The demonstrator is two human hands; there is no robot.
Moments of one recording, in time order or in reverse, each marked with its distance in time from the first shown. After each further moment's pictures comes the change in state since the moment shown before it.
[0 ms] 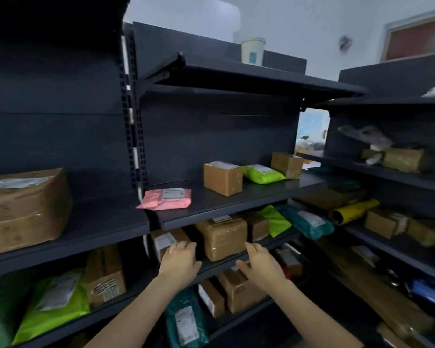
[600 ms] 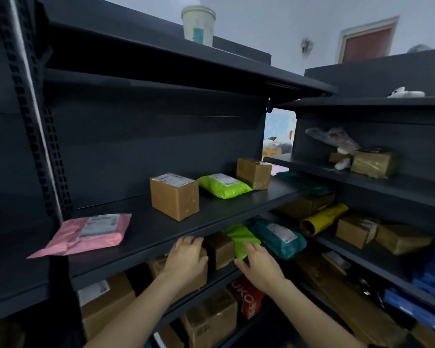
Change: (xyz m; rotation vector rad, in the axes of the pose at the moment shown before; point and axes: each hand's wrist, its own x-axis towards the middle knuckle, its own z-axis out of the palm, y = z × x) left_hand 0.181 0.114 0.029 -0.088 0.045 0.210; right_hand 0.117 0.137 -0.029 -0.015 0.067 0.103
